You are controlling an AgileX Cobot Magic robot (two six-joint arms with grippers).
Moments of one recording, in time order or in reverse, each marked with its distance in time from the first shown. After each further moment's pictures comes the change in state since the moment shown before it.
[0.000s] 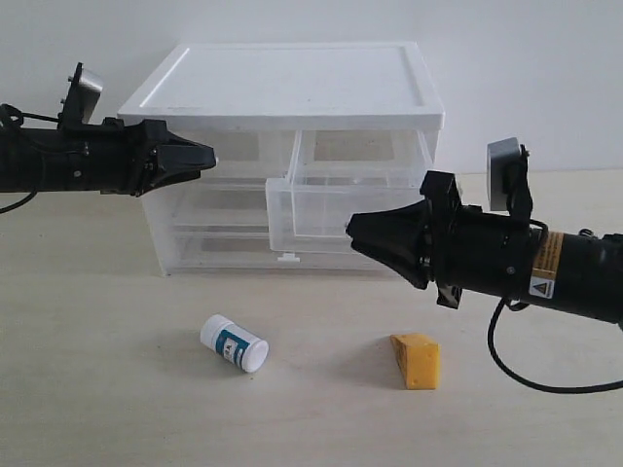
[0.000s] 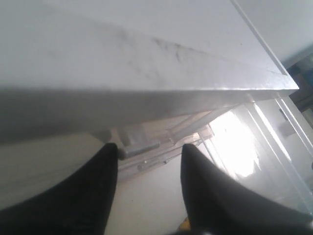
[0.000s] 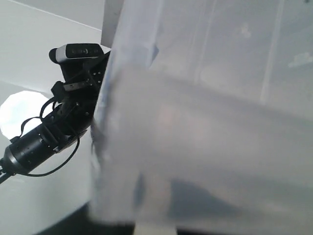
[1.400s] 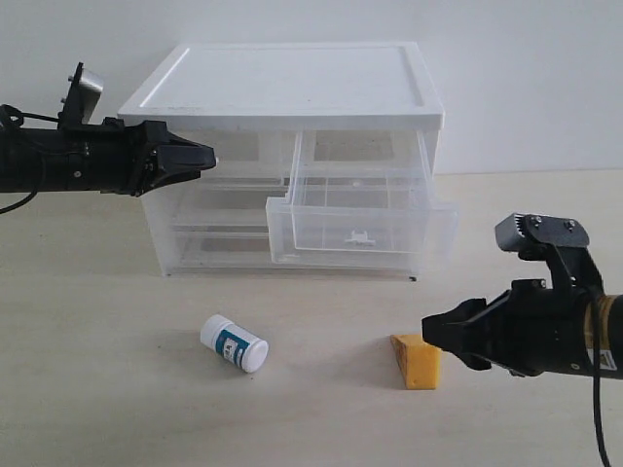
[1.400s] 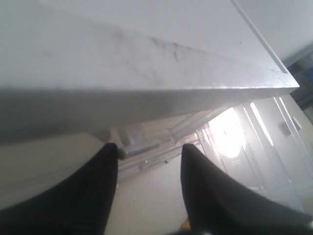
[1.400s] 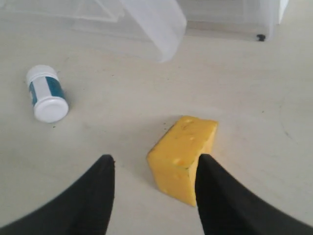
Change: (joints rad) left arm 0.000 0.000 0.000 0.000 0.000 0.011; right arm 0.000 -0.221 0.209 0.015 0.614 -0.611
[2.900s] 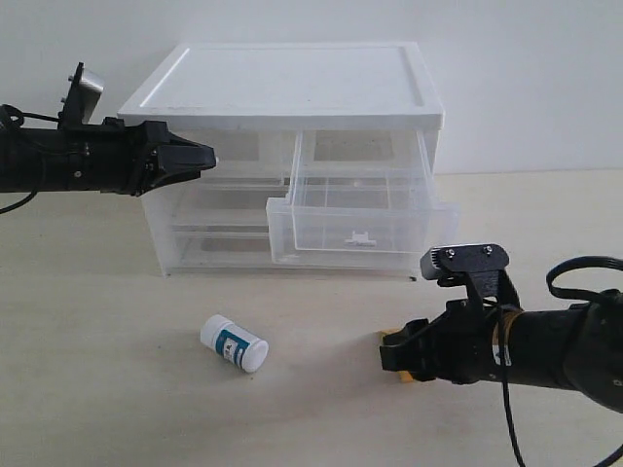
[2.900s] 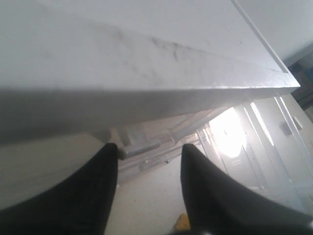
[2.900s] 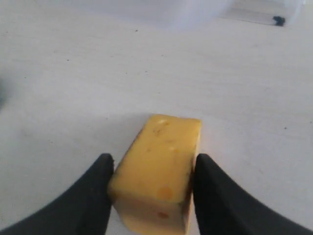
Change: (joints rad) left arm 0.000 0.000 0.000 0.000 -0.005 0.002; right arm 0.177 0.283 -0.123 0.480 0.051 -0.426
